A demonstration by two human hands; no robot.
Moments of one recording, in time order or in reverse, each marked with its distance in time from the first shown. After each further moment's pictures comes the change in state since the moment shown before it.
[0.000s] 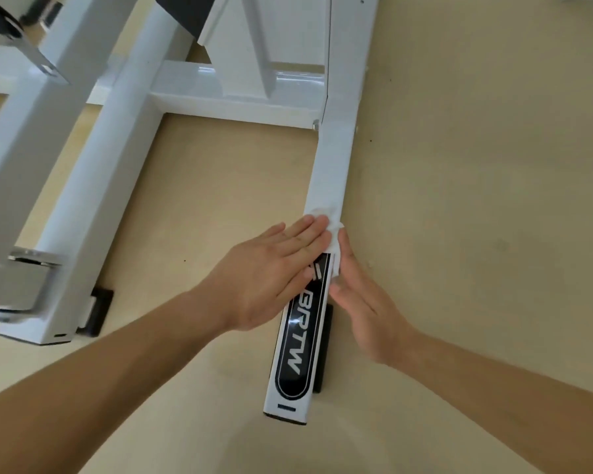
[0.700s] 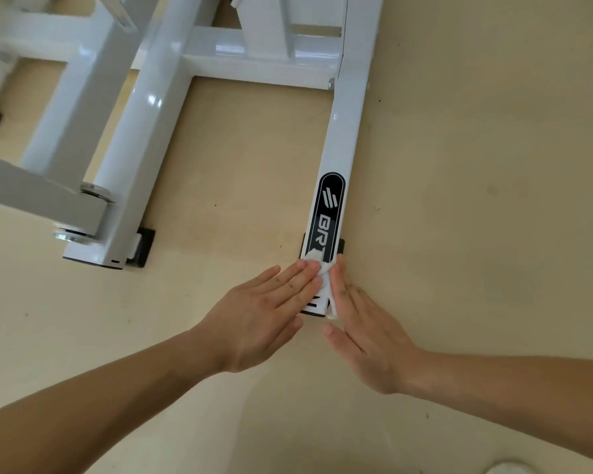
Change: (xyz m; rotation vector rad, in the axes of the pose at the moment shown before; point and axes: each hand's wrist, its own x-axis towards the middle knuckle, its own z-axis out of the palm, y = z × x) left_hand -0.141 0.066 0.056 0.103 -0.014 0.049; right_hand -0.118 0.004 0.066 -0.676 -0.207 -0.081
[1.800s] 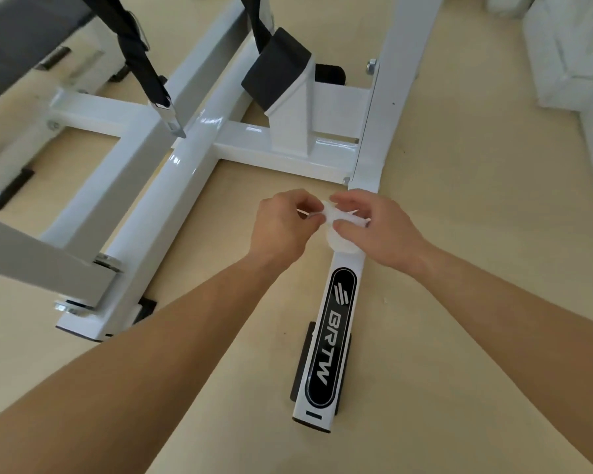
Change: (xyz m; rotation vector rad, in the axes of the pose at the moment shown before) left_hand 0.166 -0.097 -0.112 -0.752 0.695 -0.701; right_hand 0.177 0.006 -0.192 0.308 0.418 0.023
